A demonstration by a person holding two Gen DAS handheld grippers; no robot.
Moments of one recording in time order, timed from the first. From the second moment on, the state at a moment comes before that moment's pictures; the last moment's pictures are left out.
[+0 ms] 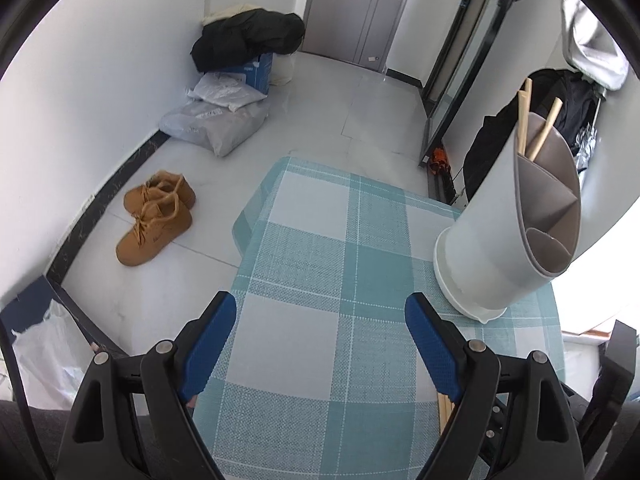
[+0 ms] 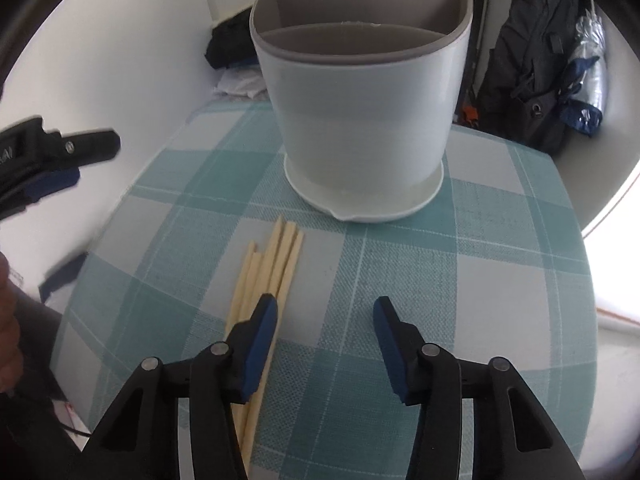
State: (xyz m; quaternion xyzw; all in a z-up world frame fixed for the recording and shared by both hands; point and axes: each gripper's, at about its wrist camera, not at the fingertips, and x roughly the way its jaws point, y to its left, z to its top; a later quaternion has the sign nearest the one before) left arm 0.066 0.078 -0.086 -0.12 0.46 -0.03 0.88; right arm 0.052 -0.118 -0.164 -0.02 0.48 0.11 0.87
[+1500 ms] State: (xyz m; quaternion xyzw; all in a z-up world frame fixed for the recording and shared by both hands) left arm 0.074 0.102 -0.090 -0.17 0.48 -0.01 0.86; right arm 0.074 -0.077 -0.153 -0.11 0.53 0.16 0.82
